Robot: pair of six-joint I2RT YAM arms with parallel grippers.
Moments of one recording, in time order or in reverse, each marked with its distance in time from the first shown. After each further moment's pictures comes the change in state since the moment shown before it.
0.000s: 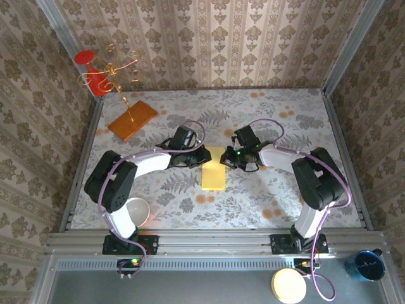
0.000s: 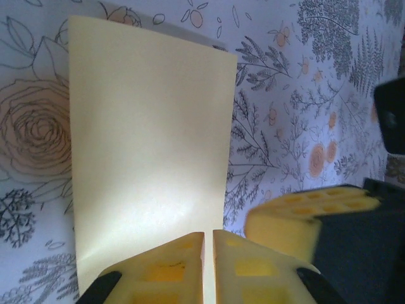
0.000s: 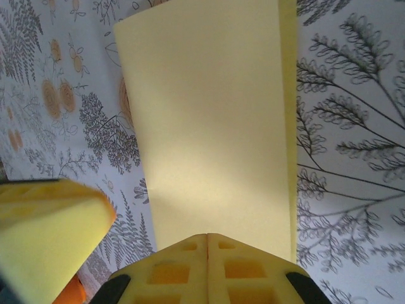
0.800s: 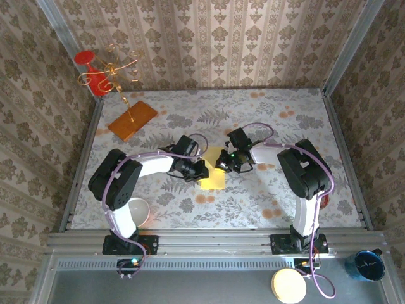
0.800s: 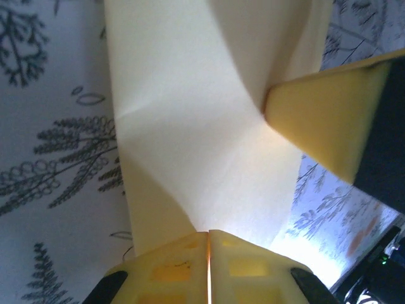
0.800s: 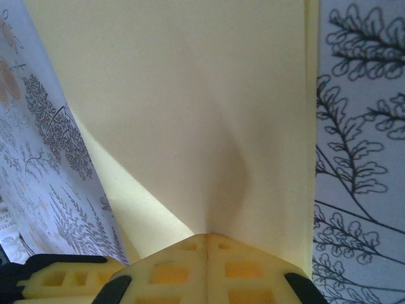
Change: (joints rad) left arm -0.023 0.047 -0.022 -0.215 0.092 0.110; right arm 0.019 0.151 0.070 -0.018 -0.054 0.002
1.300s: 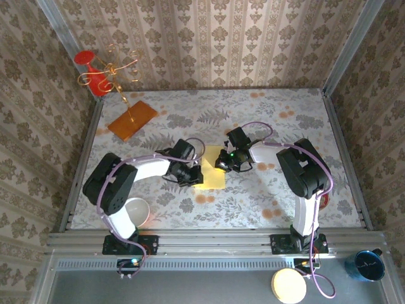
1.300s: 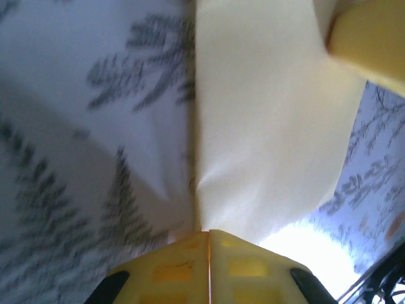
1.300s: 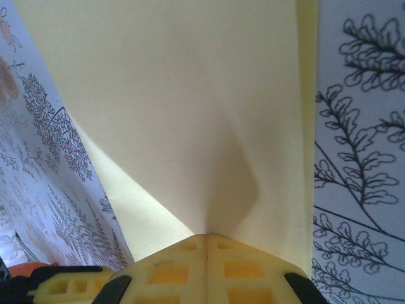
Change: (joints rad) left arm 0.001 -0.094 -0.087 -0.064 -0.042 0.047; right arm 0.000 0.013 0.018 -0.021 0.003 -0.014
